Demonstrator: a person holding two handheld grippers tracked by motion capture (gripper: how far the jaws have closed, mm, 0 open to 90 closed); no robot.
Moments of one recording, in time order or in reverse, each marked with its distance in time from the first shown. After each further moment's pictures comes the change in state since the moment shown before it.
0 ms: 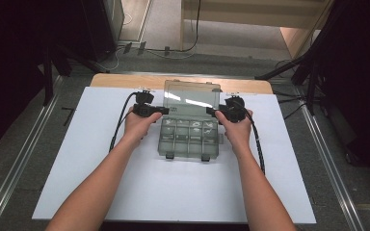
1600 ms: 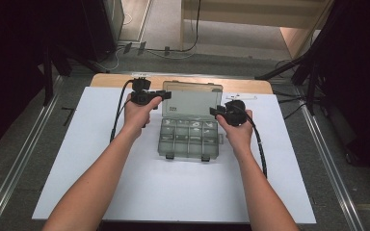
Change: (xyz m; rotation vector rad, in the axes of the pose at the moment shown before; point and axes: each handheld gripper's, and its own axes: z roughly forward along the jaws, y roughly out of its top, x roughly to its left) left arm -0.010 0.036 -0.030 -0.196 -0.063 -0.010; right arm 0.010 -0.008 -0.012 -0.052 -0.038 -0.094
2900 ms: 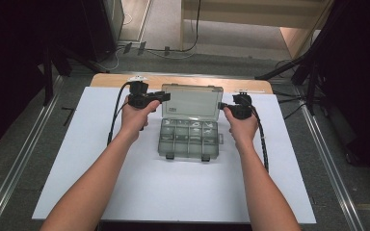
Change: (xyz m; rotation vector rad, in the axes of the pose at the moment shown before) left arm -0.004 -0.010 -0.012 -0.028 -0.035 0.046; right arm -0.029 0.015 0.003 0.035 0.029 0.198
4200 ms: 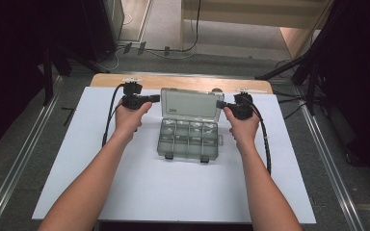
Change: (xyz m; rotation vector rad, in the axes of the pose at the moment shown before) left arm 0.021 -0.004 -0.005 0.050 0.032 -0.078; right arm 0.009 0.000 -0.013 -0.045 0.078 -0.059
